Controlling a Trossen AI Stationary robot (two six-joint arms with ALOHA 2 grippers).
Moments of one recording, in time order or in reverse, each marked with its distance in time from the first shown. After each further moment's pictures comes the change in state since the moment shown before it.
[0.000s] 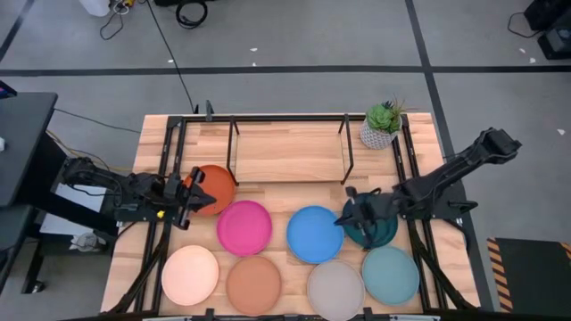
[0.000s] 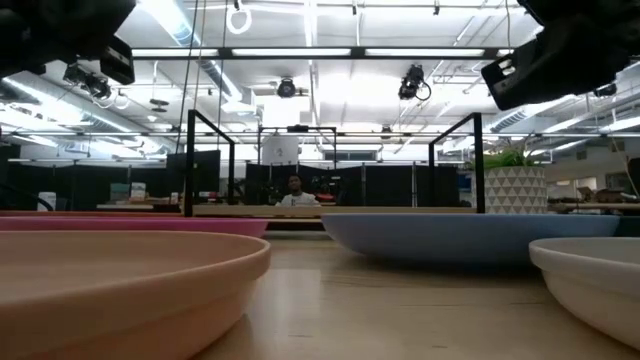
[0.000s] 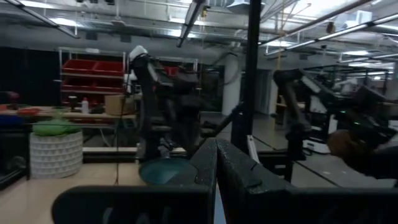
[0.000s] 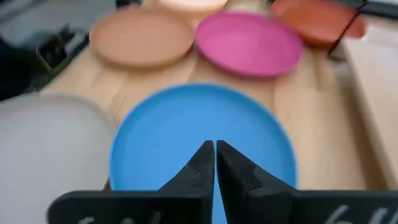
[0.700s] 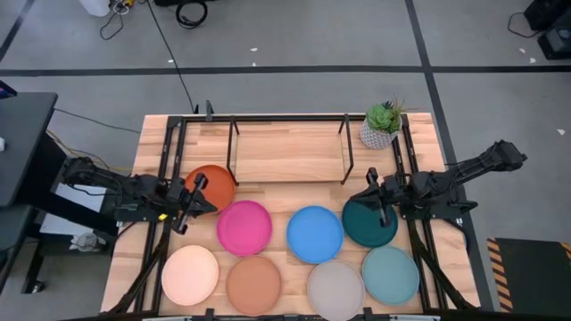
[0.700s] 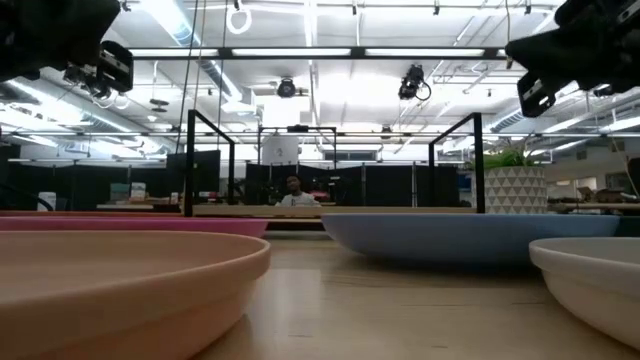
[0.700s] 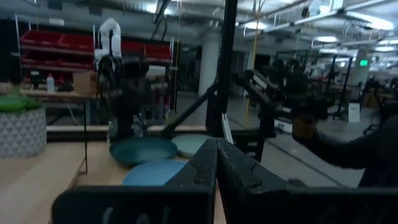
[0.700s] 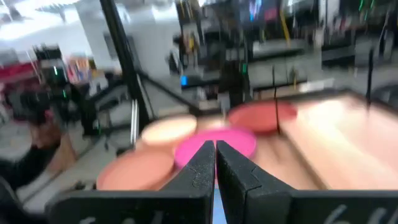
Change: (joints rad) left arm -0.002 0.002 0.000 -0.065 0.113 -0.060; right arm -0.113 -0.577 -0.406 0.410 0.010 0.171
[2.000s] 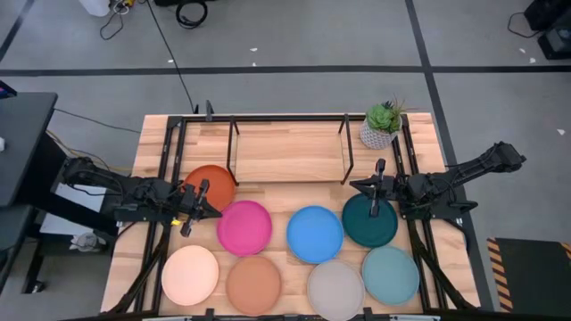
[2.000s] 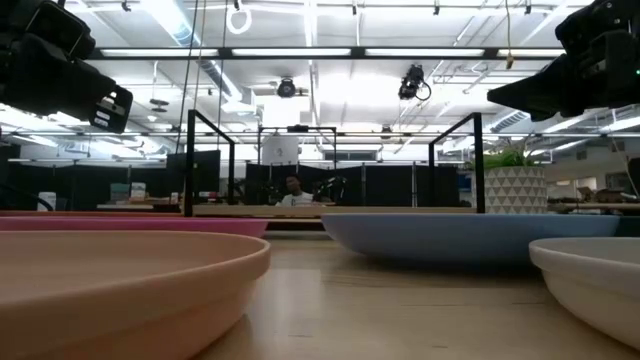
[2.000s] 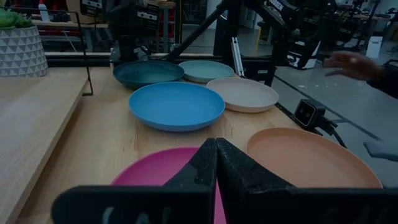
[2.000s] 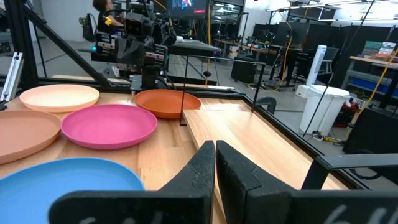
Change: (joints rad) left arm -0.001 -0.001 0.000 -0.328 0.000 -0.001; right arm -0.011 -0.080 -0.047 -0.071 0.336 -0.329
